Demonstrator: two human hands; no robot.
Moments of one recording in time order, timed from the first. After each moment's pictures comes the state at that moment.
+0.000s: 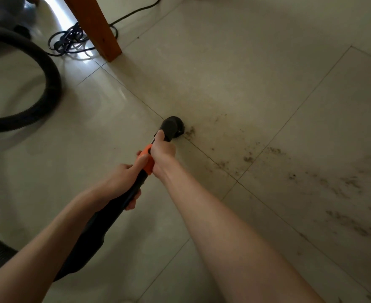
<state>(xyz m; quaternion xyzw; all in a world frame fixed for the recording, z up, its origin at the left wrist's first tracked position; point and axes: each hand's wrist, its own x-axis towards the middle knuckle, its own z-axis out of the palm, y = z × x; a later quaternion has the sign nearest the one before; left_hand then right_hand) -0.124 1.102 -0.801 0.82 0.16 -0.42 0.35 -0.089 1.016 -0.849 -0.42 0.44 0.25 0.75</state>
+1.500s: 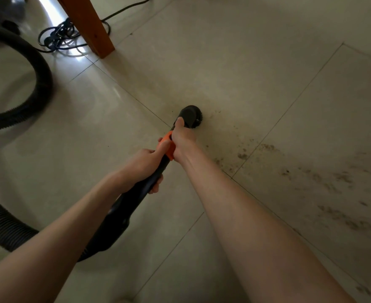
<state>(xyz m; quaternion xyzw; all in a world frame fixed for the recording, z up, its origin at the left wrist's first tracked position) -0.113 1.053 -0.811 0.82 0.10 -0.43 0.37 -0.080 0.964 -0.845 -0.46 0.48 0.18 0.73</state>
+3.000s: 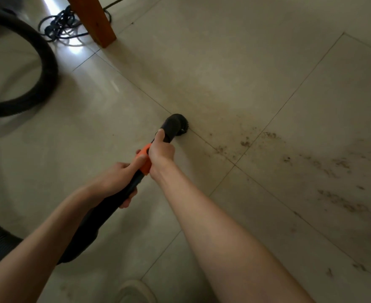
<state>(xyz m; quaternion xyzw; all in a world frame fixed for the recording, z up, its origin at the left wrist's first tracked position) -0.147 1.122 -0.804 0.82 0.12 -0.44 0.34 -0.125 1.031 -0.846 -0.42 0.47 0.22 0.75</state>
